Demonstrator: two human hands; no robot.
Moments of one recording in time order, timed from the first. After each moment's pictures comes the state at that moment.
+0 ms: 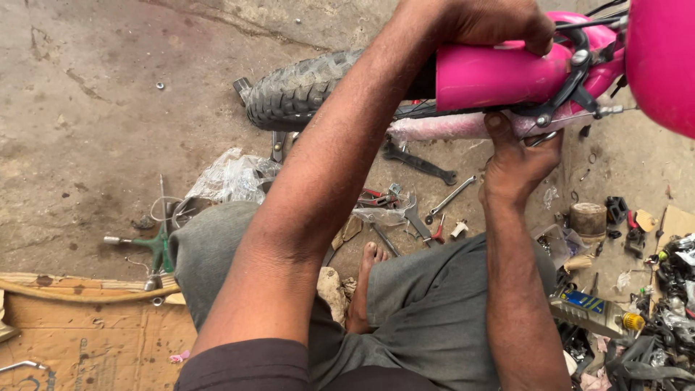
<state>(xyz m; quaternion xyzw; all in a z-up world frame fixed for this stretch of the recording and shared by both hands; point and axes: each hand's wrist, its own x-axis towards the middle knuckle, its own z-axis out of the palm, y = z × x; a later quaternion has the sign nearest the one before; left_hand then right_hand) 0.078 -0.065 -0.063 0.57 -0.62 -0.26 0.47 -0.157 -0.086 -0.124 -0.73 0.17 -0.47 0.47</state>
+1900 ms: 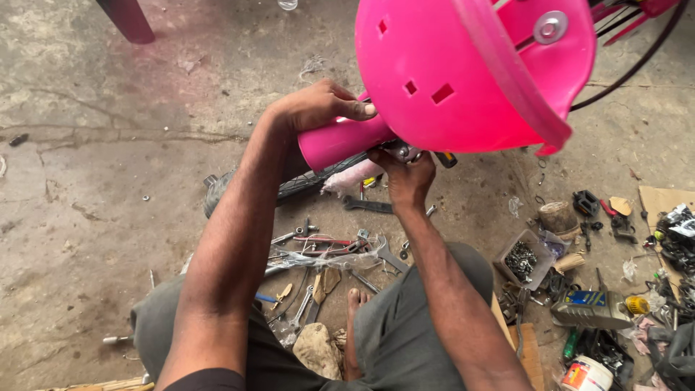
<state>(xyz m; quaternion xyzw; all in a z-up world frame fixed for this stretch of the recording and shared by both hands) 0.071 -0.012 -0.057 0.64 -0.49 -0.41 0.42 -0.147 -0.085 -0.125 -0.69 0.30 -0.45 0.48</state>
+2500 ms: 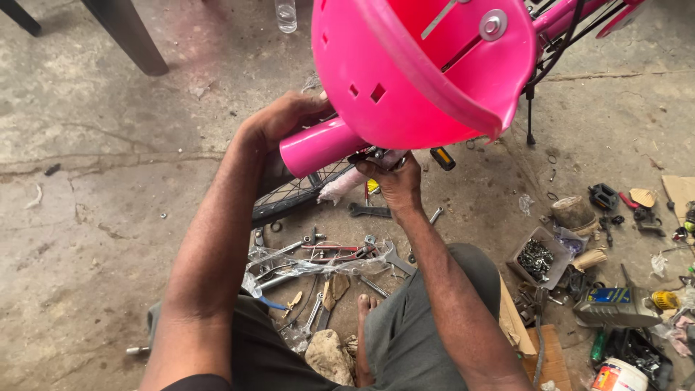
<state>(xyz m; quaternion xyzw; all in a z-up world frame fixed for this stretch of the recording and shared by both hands) 0.087 0.007 -0.065 0.53 -0.42 -0.50 0.54 -0.157 -0.091 -0.134 -0.65 0.26 -0.35 0.62</state>
